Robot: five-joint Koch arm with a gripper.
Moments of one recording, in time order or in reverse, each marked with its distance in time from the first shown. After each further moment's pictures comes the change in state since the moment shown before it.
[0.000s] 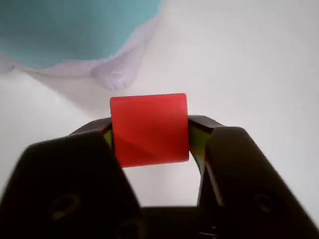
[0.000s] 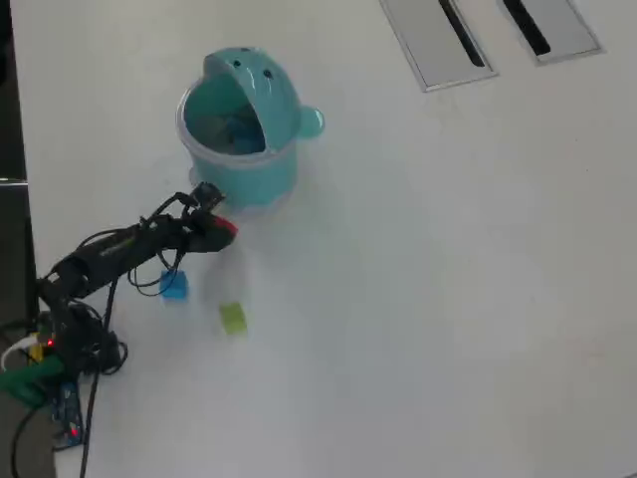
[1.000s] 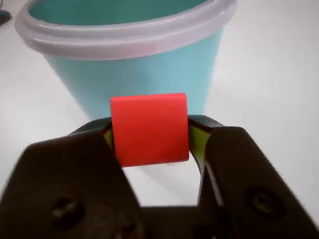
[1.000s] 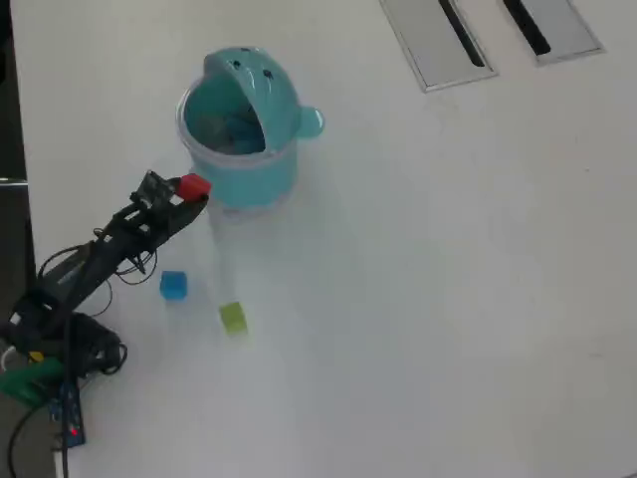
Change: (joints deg) arm -9.1 20.6 12.0 -21.9 9.0
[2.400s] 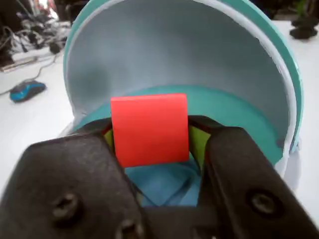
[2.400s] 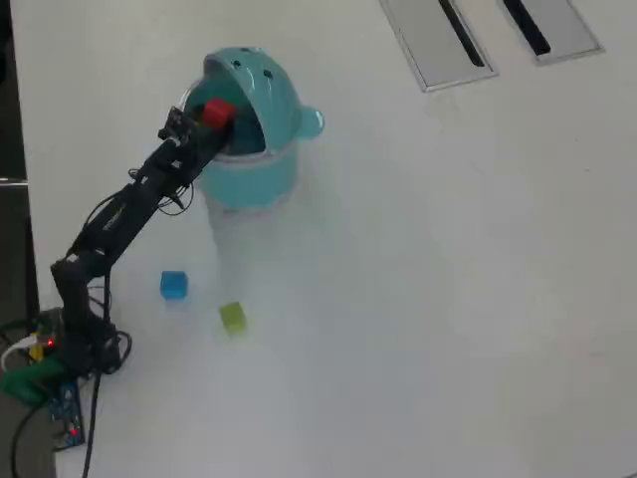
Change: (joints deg) arm -3.1 -33.5 -46.6 -1.2 2.2
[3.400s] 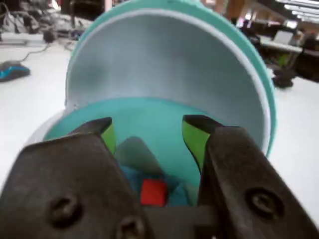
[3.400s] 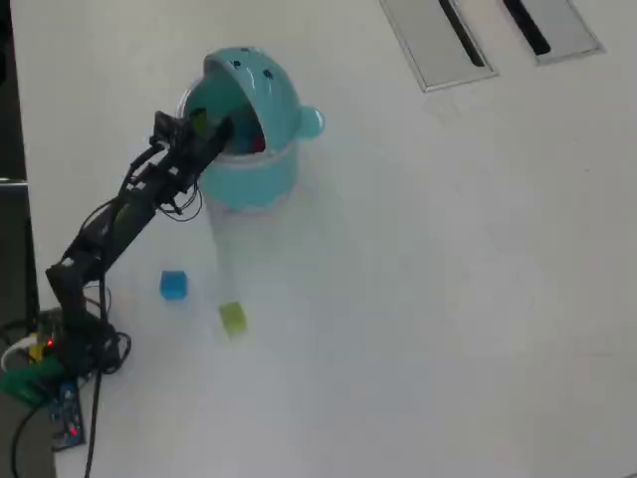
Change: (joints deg) arm 0.8 4.0 7.1 -8.9 -13.9
